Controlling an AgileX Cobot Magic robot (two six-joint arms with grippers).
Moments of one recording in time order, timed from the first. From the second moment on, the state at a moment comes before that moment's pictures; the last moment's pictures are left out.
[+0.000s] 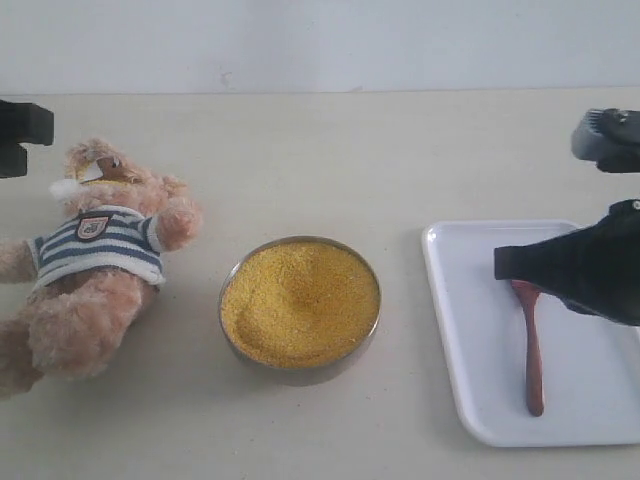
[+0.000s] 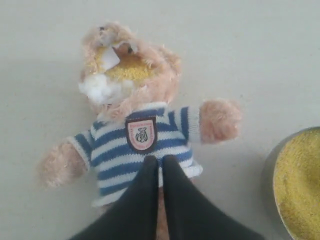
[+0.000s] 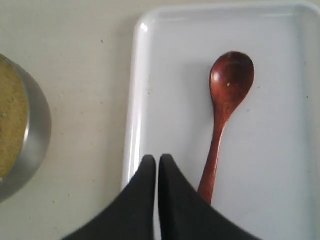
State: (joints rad) left arm -0.28 1.10 -0.80 0.11 0.65 -0.37; right arm 0.52 1.07 -0.49 -0.26 0.41 0.69
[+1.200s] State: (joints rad) left arm -0.25 0.19 -0.45 0.23 0.29 -0.36; right arm 0.52 0.37 -0.26 -0.42 0.17 0.78
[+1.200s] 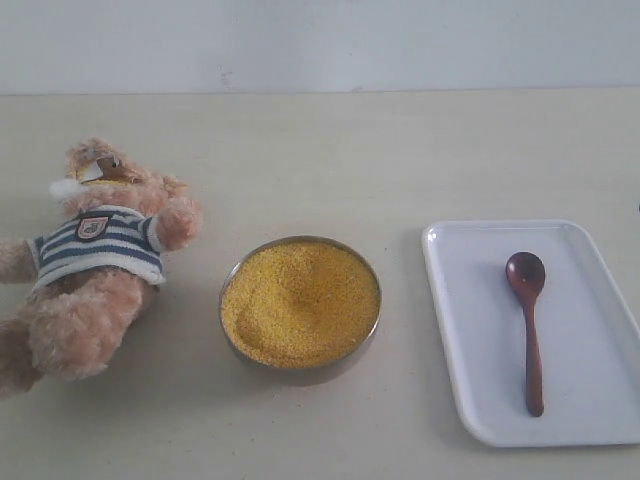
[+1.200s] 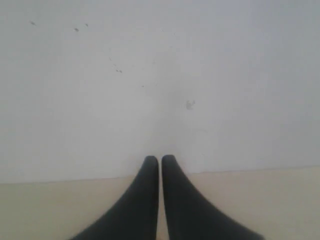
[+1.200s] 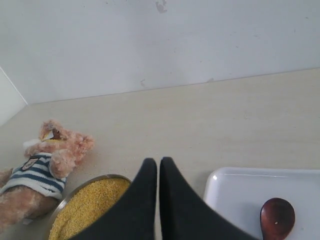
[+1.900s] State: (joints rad) left arm 0.16 0.00 0.00 0.25 0.25 -0.52; right arm 0.52 0.37 -0.26 -0.42 0.17 0.78
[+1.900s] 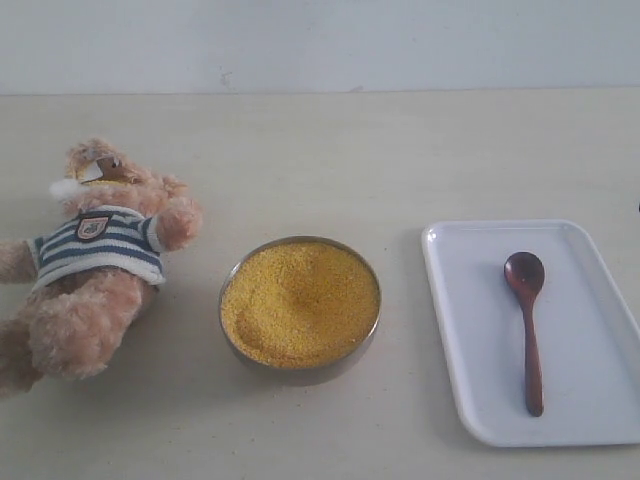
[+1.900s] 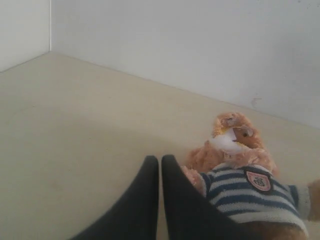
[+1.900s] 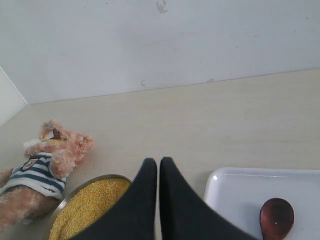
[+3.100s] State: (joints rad) left arm 0.16 0.00 0.00 -0.23 0.31 0.27; right arm 0.51 0.36 -0.26 -0.42 0.16 0.78
